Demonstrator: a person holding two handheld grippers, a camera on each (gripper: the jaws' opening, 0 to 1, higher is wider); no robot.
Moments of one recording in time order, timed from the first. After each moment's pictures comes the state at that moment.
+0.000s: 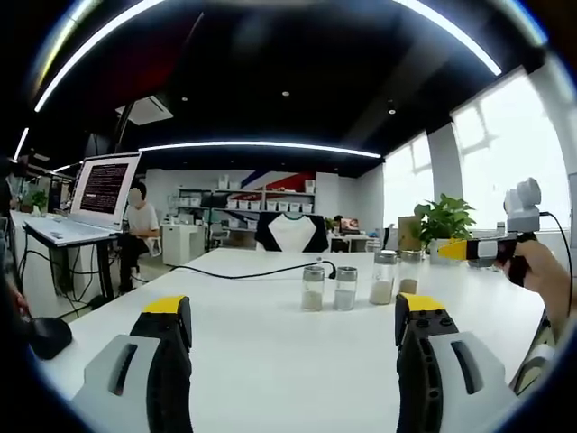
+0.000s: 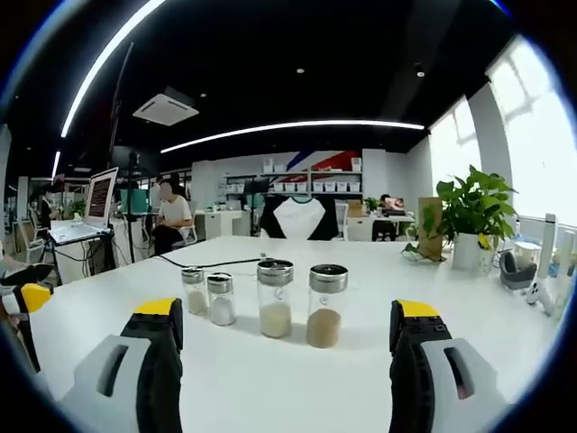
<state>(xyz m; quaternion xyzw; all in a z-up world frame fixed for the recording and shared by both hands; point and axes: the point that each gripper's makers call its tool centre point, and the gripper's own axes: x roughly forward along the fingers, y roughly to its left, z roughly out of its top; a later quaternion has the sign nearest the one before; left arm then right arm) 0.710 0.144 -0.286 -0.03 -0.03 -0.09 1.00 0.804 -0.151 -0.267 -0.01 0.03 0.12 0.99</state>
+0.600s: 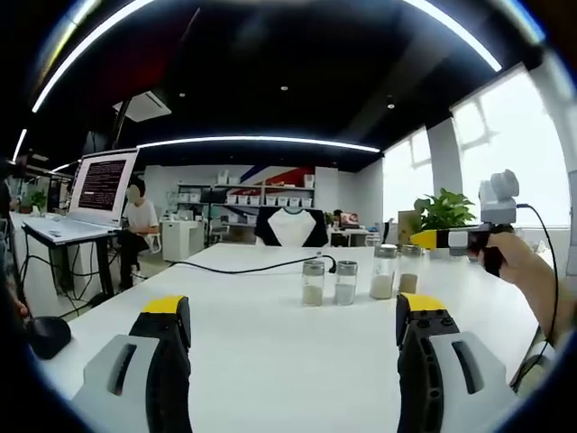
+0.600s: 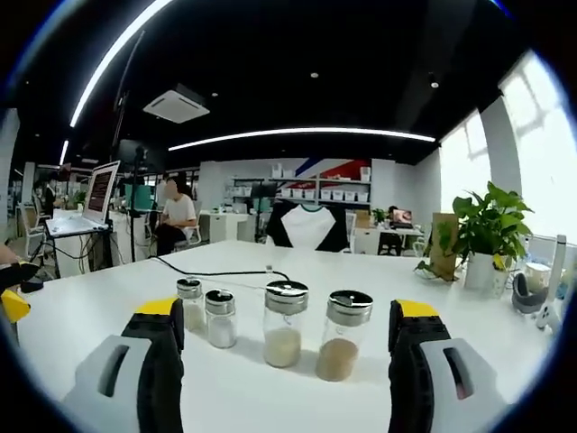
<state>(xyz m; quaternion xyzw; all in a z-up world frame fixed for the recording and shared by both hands) 0.711 0.144 -0.292 -0.03 -0.02 -0.08 1.00 0.846 -0.123 -0.259 -0.04 0.01 0.14 0.99</state>
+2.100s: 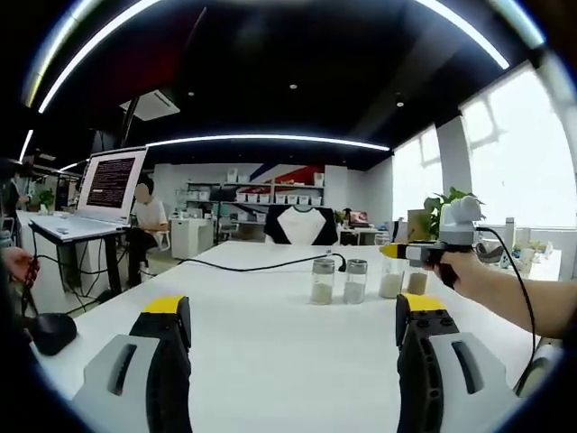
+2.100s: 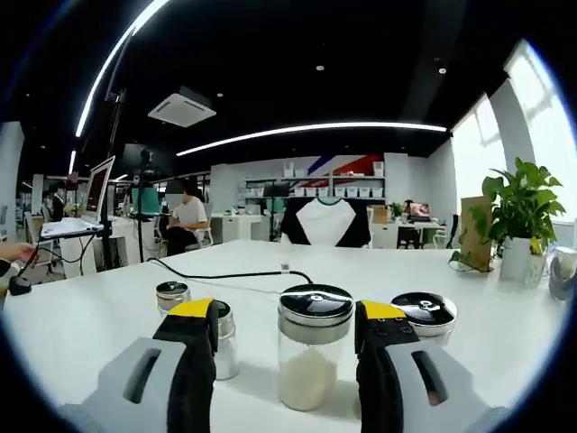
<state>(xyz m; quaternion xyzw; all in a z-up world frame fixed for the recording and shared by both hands) 0.715 0.150 -0.295 -0.03 -0.02 -0.06 1.00 0.936 -0.087 -0.295 -0.03 0.03 0.17 0.98</state>
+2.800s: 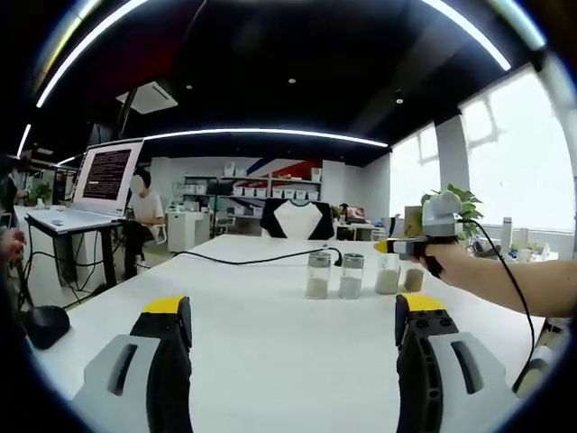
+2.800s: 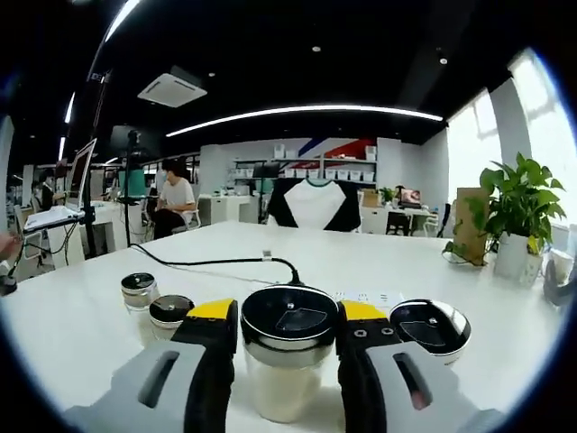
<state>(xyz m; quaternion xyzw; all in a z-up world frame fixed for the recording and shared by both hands) 0.717 0.147 -0.303 -0.04 0.00 -0.07 1.00 0.971 -0.104 -0.306 -0.03 0.07 0.14 0.99</state>
